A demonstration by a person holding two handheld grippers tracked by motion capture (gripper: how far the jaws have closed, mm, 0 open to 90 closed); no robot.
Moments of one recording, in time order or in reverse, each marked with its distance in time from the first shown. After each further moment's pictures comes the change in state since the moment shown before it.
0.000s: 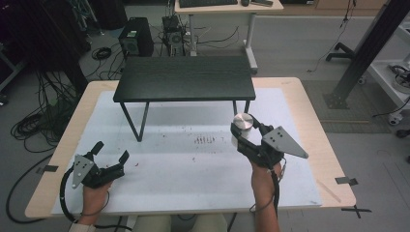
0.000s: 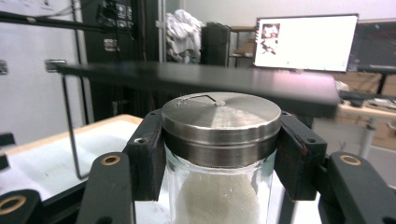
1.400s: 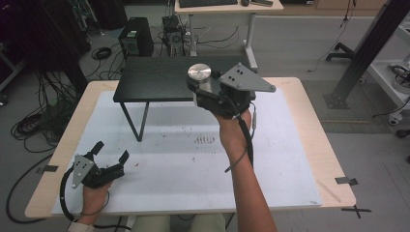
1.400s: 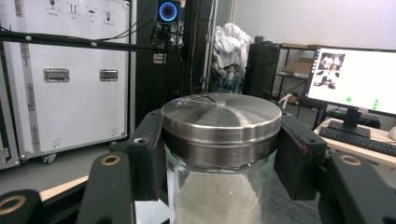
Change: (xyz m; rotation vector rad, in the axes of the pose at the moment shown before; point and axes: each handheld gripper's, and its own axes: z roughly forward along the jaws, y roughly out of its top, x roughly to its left) left arm 0.000 0.000 0.000 0.001 -0.001 0.002; right arm 0.041 0.116 0.091 -0.005 0.186 -0.062
